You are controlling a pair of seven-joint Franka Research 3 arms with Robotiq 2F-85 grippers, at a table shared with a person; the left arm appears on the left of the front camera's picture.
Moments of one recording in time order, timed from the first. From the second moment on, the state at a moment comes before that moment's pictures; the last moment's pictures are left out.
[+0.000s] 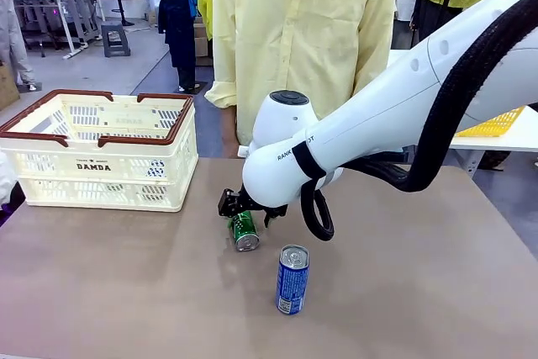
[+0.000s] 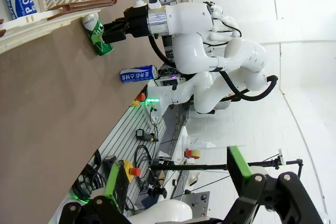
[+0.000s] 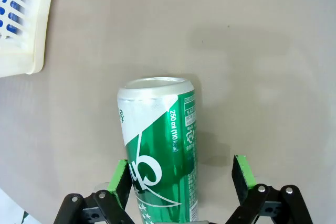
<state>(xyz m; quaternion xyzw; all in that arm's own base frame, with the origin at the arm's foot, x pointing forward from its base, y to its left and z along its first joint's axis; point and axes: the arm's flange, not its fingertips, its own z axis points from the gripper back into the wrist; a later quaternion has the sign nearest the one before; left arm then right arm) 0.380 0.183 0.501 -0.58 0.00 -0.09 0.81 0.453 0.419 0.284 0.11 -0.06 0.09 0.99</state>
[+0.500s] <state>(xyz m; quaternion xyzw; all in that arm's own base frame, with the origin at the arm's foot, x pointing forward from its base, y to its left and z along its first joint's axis) 0.380 0.183 0.501 -0.58 0.00 -0.09 0.81 0.452 0.419 0.285 0.11 -0.06 0.09 0.99</state>
